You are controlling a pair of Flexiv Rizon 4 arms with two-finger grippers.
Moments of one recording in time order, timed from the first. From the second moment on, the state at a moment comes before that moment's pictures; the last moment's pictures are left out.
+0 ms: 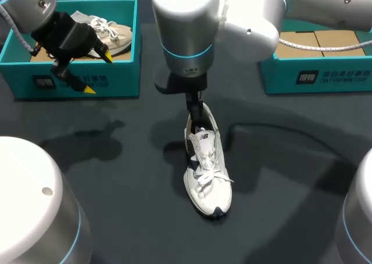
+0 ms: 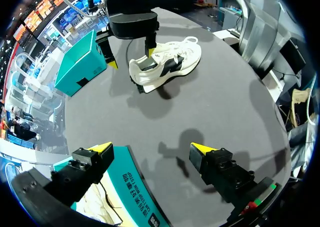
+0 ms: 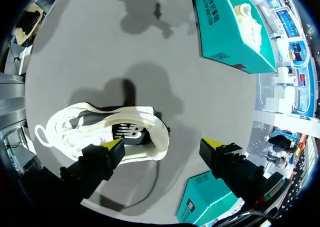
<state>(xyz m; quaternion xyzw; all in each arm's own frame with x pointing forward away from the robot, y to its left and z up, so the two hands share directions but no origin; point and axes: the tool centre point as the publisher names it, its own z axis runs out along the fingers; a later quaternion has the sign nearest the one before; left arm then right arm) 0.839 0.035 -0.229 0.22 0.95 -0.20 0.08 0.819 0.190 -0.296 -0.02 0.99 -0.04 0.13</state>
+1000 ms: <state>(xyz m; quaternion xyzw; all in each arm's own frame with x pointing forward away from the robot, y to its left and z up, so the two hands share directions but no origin) 0.839 0.035 -0.229 0.22 0.95 -0.20 0.08 0.835 0.178 -0.356 -0.04 1.00 -0.02 0.07</state>
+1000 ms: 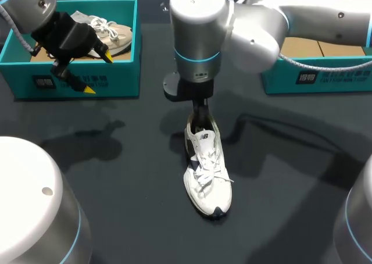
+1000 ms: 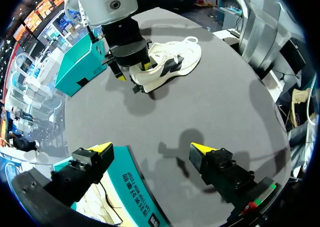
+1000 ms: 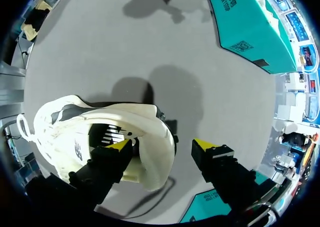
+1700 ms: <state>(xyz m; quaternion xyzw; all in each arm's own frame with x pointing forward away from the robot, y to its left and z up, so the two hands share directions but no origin) 0.839 0.035 -0.229 0.22 0.95 -0.20 0.08 0.837 0.178 -0.373 -0.06 1.00 0.00 0.06</state>
